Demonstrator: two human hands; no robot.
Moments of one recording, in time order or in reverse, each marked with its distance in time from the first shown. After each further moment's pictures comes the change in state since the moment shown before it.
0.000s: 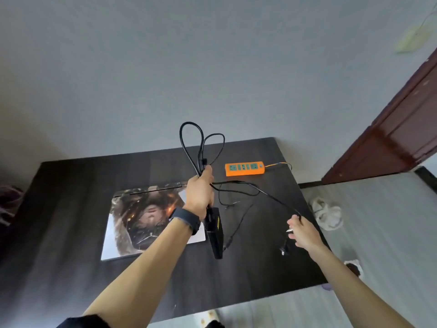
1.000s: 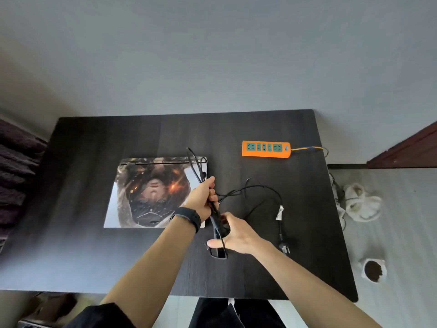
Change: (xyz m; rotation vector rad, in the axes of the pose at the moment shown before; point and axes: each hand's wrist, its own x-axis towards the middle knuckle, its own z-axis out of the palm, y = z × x) left_hand 0.087 -0.084 0.021 -0.274 0.142 -0.554; right_hand 0.014 -0.063 0.126 -0.435 -0.834 -0.367
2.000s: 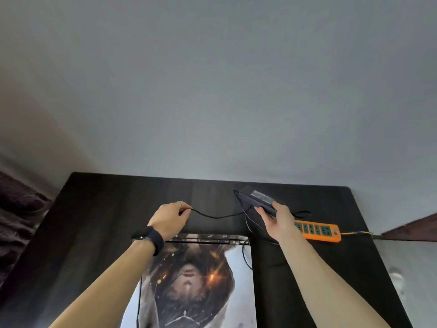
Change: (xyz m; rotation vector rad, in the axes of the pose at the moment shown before) left_hand 0.108 0.241 -0.176 1.295 0.164 0.765; right_hand 0.203 -0.158 -0.134 1.676 0.656 0.115
